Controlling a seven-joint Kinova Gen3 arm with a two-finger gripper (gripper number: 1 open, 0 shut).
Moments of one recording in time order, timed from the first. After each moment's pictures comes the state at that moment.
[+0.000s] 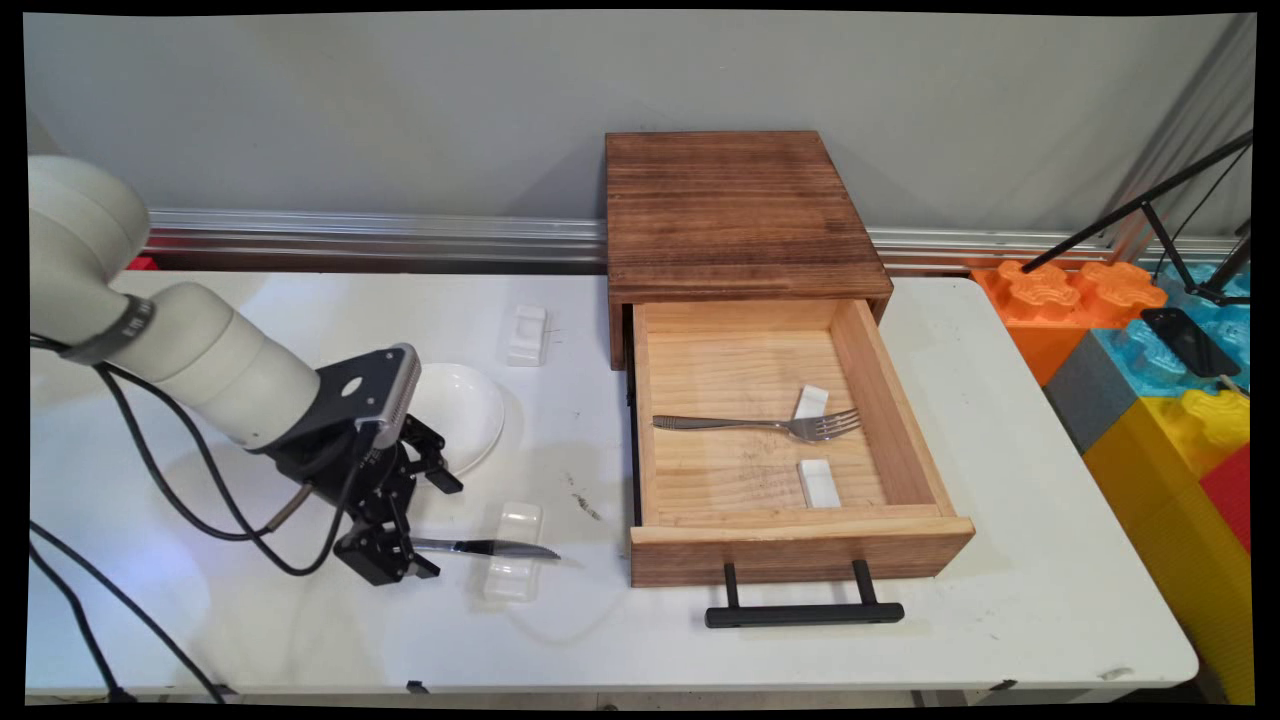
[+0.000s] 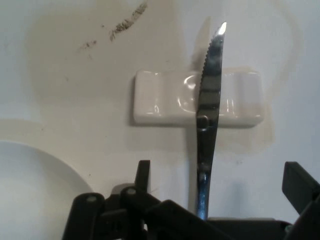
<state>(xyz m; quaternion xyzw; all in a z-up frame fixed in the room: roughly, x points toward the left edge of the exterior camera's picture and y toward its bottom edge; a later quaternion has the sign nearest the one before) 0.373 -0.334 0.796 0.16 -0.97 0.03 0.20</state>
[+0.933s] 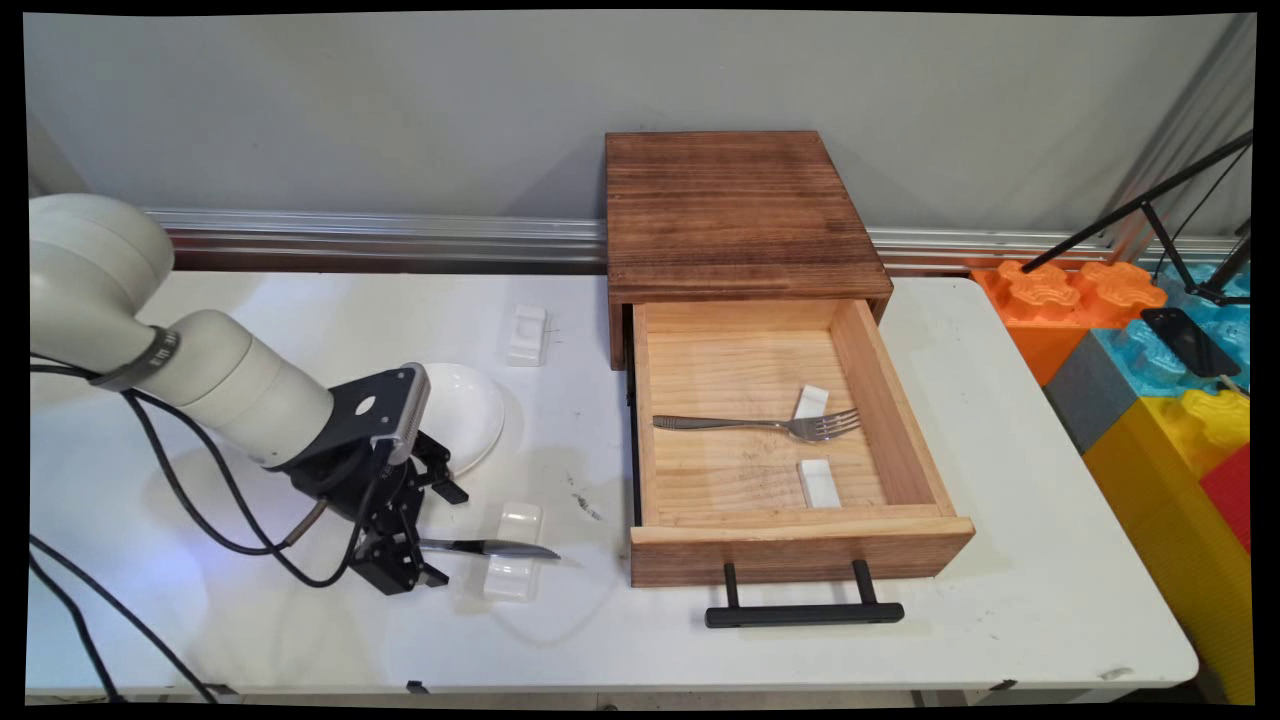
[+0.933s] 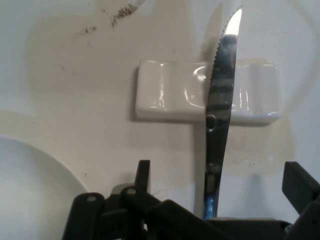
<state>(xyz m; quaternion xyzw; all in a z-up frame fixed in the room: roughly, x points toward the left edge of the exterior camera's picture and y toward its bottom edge) 0.373 -0.335 0.771 0.17 -0.96 0.03 0.20</state>
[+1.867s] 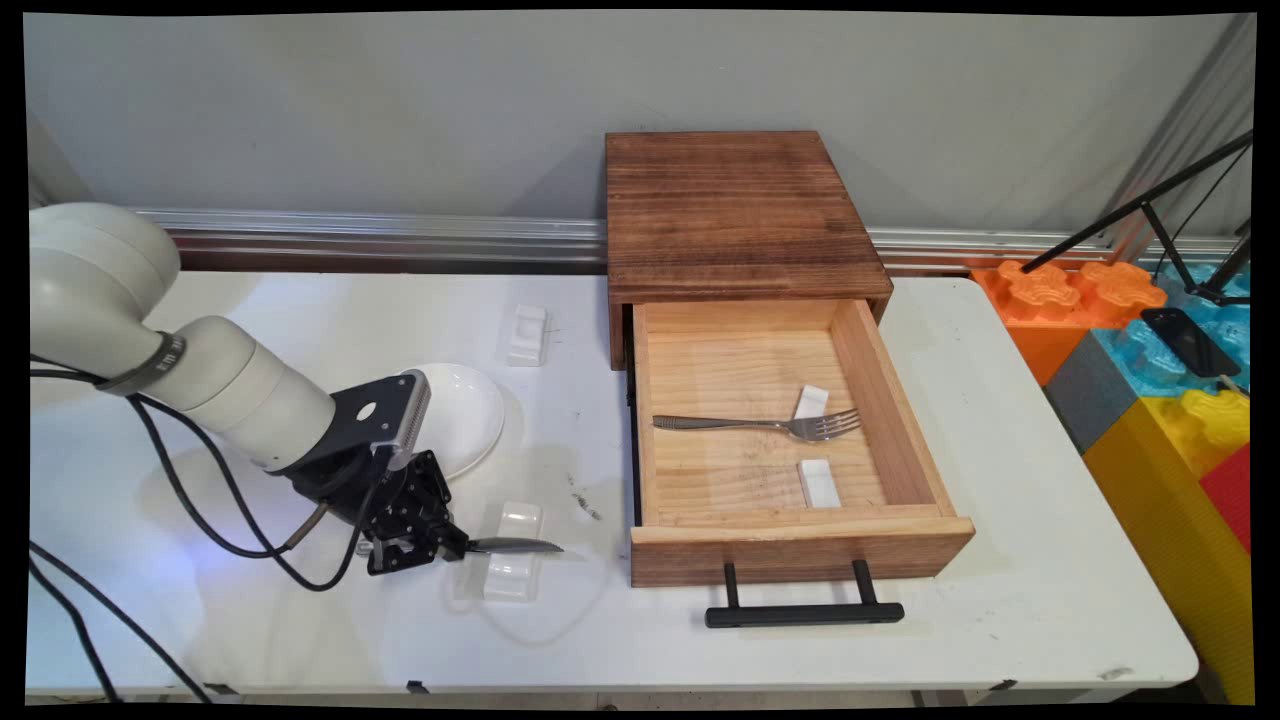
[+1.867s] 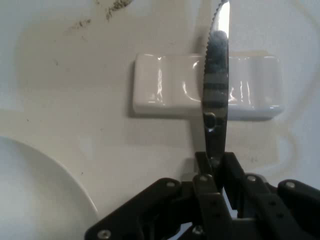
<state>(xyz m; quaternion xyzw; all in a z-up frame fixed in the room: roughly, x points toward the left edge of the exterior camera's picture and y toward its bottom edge) 0.375 -0.336 0.763 0.16 -0.97 0.03 0.20</state>
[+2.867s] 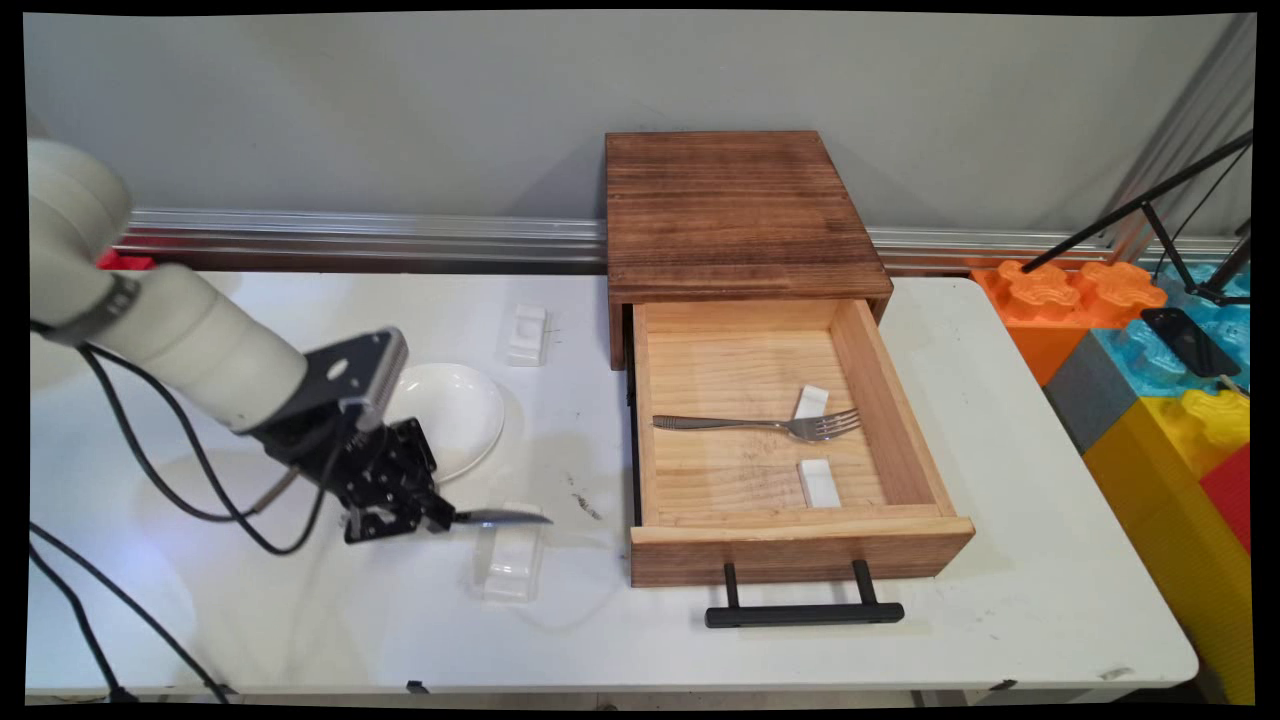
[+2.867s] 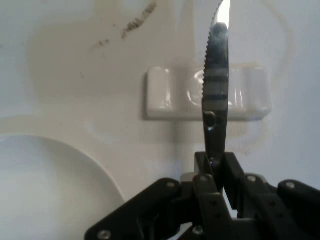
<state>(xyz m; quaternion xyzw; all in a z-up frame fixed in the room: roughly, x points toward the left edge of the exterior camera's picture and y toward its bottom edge) 0.387 -0.340 0.809 0.15 -0.97 0.03 0.21</state>
